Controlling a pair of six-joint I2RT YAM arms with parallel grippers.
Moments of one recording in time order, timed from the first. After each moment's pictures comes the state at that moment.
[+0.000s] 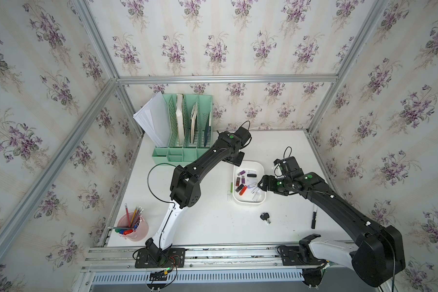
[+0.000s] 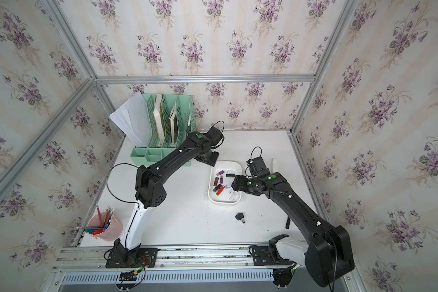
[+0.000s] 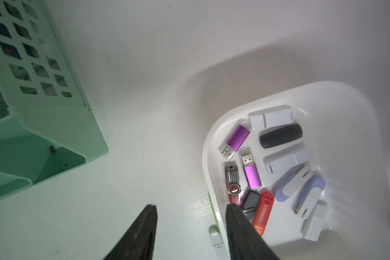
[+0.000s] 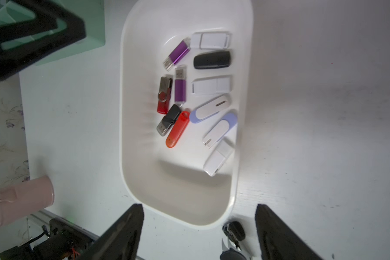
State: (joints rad) left arm -0.69 2.35 2.35 -1.24 -0.14 -0.28; right arm 0.44 1.20 0.89 -0.73 -0.24 0.55
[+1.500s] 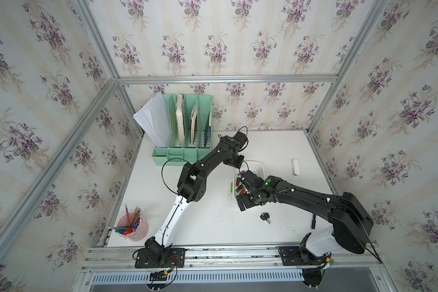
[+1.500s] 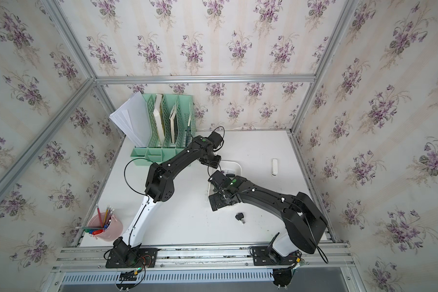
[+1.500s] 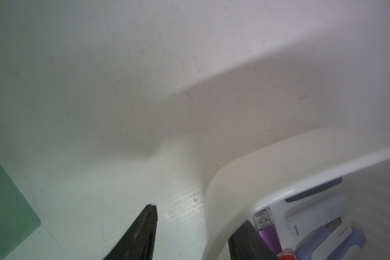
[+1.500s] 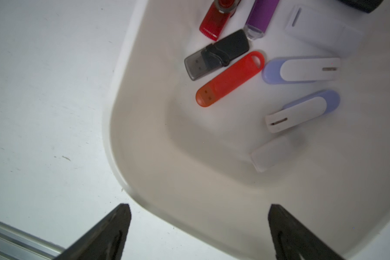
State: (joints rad) left arm -0.64 2.54 2.41 -1.15 -0.01 -0.23; right arm 0.87 1.51 0.99 -0.77 0.06 0.46
